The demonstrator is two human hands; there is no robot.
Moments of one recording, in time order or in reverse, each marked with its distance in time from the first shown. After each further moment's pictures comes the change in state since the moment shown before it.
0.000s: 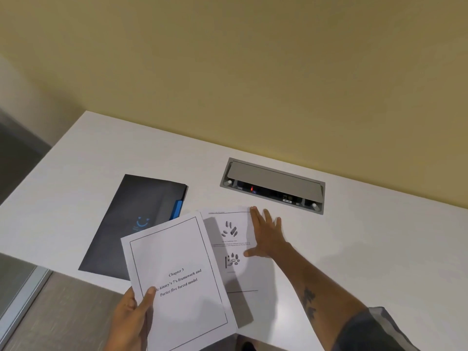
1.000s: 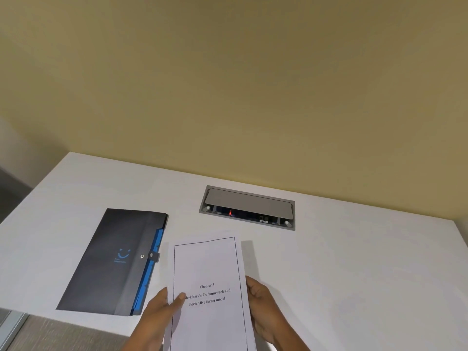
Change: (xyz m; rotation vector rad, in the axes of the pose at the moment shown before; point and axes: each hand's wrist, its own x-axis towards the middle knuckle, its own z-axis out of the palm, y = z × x) left_hand -0.024 0.038 0.099 0.458 -0.271 -0.092; right_hand -0.133 -0.011 0.062 1.741 -0.021 0.076
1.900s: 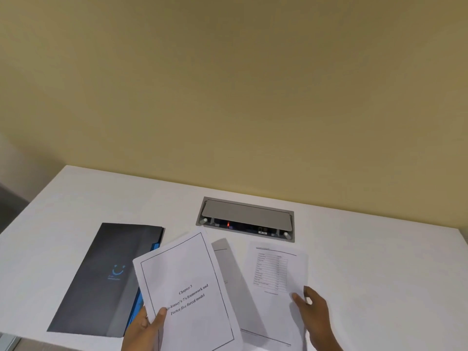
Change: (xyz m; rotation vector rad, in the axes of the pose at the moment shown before) left_hand 0.005 0.005 -0.010 0.053 0.196 0.121; right_hand 0.009 0.012 -0.149 -0.331 0.755 -0.064
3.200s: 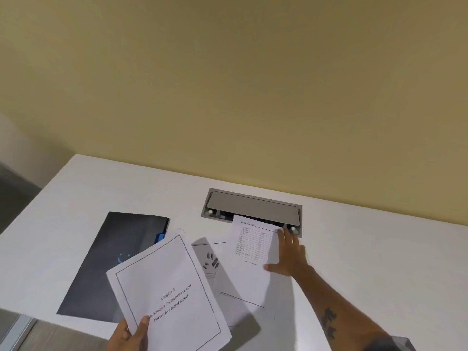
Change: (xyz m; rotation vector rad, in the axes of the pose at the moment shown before) left_hand -0.014 -0.028 -0.024 -0.015 0.237 -0.033; right_hand 0.060 -0.127 0.053 -1.105 -0.299 -0.442
